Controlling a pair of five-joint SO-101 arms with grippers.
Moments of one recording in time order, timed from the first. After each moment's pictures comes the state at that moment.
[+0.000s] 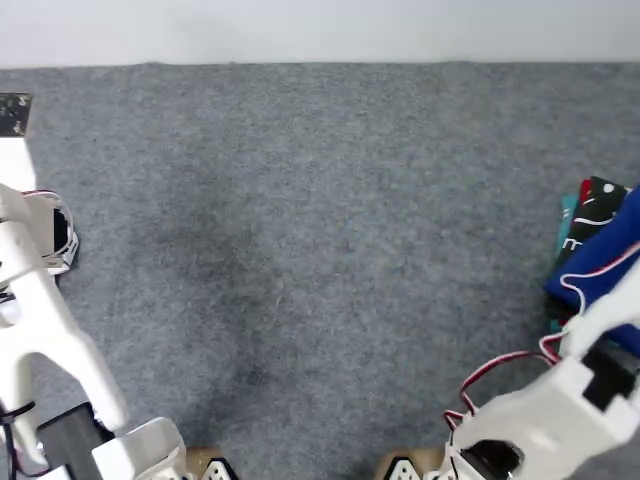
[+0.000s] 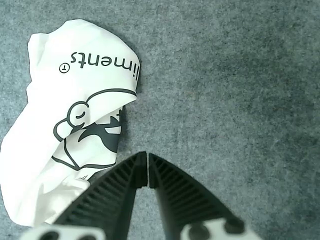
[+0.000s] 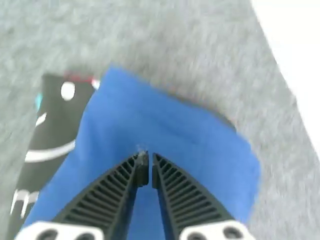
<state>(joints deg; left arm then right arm) -32.9 -10.9 -6.4 99.5 -15.2 41.1 16.7 -11.3 46.7 28.4</state>
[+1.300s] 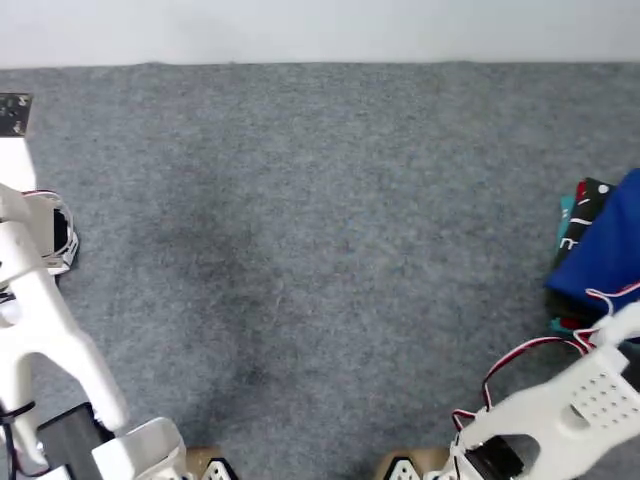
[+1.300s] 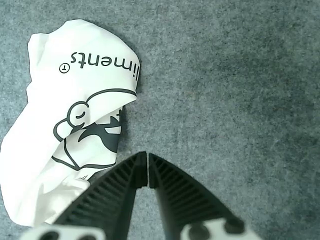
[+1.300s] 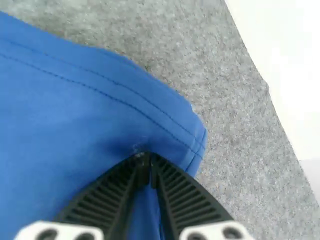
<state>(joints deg) -32.9 -10.9 -6.4 99.5 -15.2 49.1 28.7 -11.2 30.6 34.7</state>
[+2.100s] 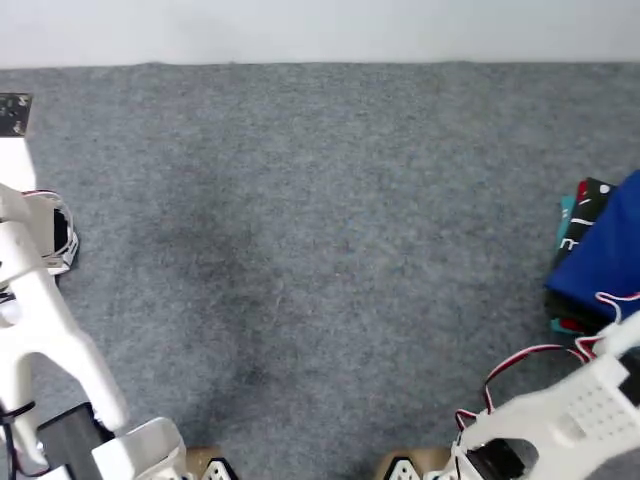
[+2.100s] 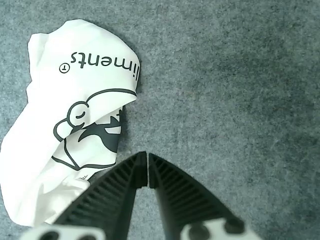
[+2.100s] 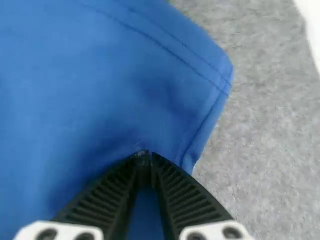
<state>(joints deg) -32.9 -10.9 -6.4 99.5 -15.2 51.3 24.7 -11.3 47.5 34.6</state>
